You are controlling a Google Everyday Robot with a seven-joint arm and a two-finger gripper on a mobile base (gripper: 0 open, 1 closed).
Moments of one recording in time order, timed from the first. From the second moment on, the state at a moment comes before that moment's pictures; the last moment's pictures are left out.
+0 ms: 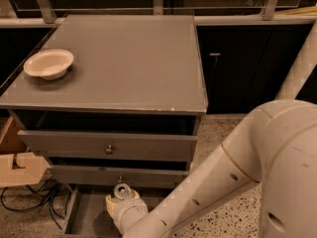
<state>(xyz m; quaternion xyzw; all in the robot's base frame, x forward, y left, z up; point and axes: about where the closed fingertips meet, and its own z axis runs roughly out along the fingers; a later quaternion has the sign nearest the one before) 0.433 0.115 0.527 -0.11 0.89 0.18 0.41</state>
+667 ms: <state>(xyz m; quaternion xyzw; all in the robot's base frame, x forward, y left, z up) 0.428 0.116 0.482 -0.08 0.90 0.16 0.39</state>
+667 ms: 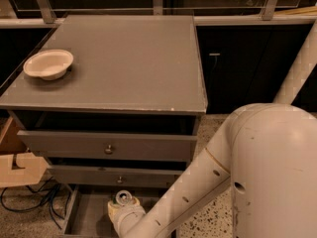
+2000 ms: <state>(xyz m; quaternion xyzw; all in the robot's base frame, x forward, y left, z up) 0.436 0.109 0.439 -0.05 0.90 0.20 0.40</state>
